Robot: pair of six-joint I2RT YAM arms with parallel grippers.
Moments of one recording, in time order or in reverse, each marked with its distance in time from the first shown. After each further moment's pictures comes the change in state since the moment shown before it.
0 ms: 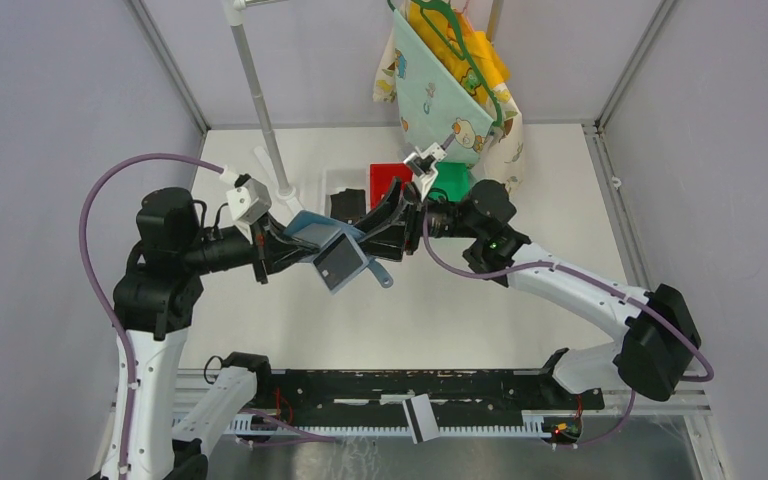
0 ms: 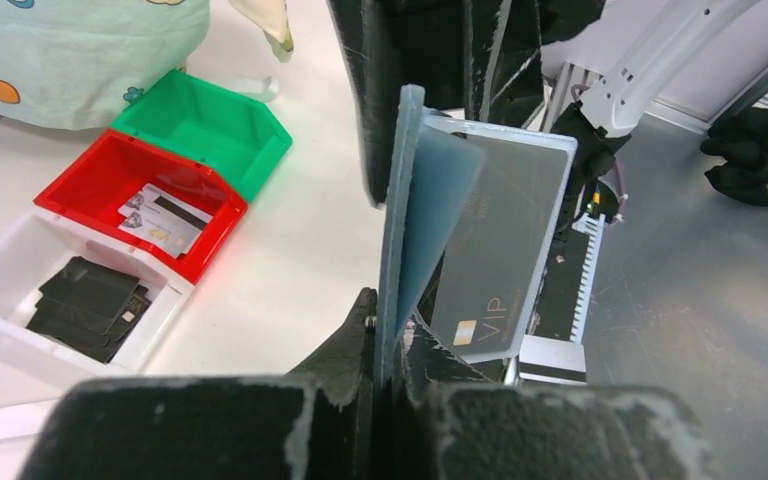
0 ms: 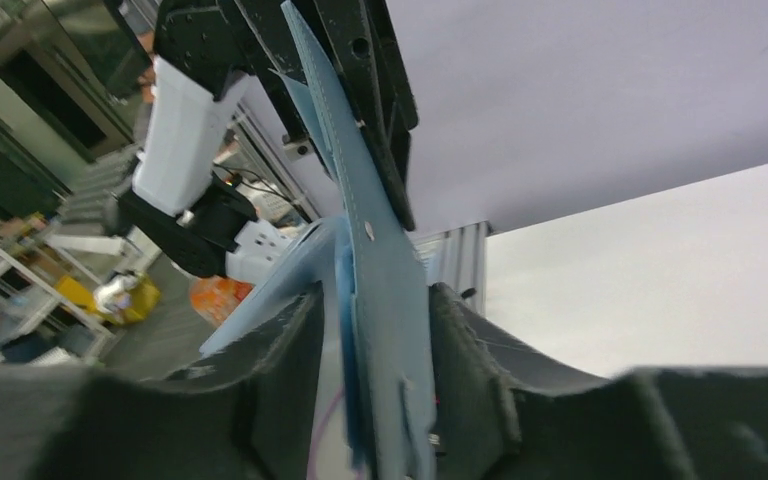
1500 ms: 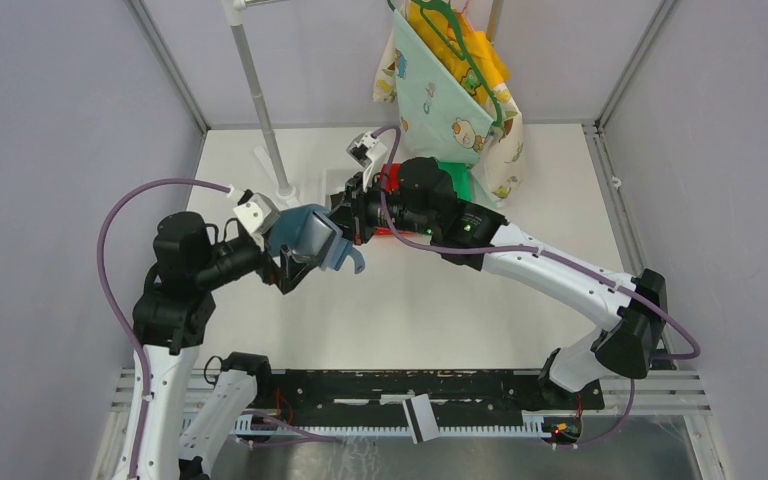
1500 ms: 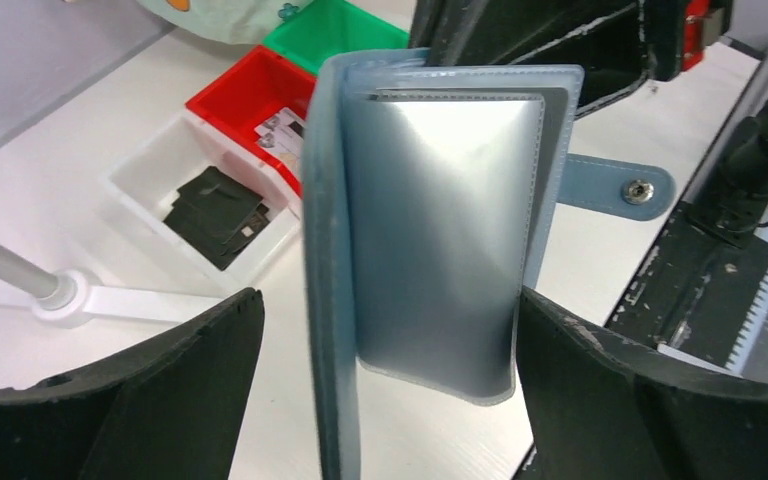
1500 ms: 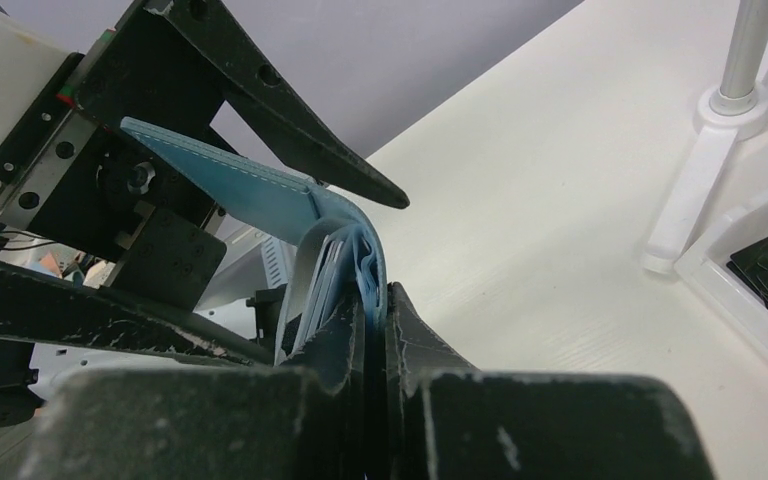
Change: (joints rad) left arm 0.001 -0.133 -0.237 0.111 -0.281 0.042; right arm 0.154 0.149 0.425 -0.786 0.502 -0.290
